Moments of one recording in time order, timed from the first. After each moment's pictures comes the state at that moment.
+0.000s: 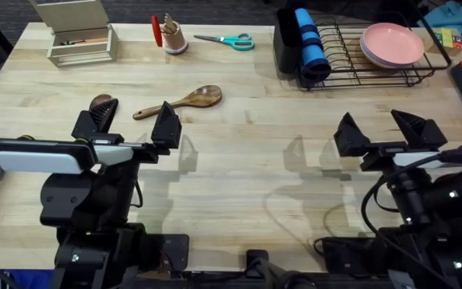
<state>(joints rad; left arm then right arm) -0.01 0.00 0.01 -0.02 0.01 0.00 0.01 0.00 0.01 -0.10 -0.02 0.00</state>
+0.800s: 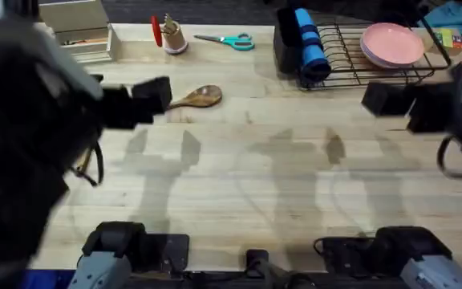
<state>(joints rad) -0.01 0.60 0.69 -0.52 0.01 0.00 0.01 0.64 0.74 -0.60 0.02 0.01</state>
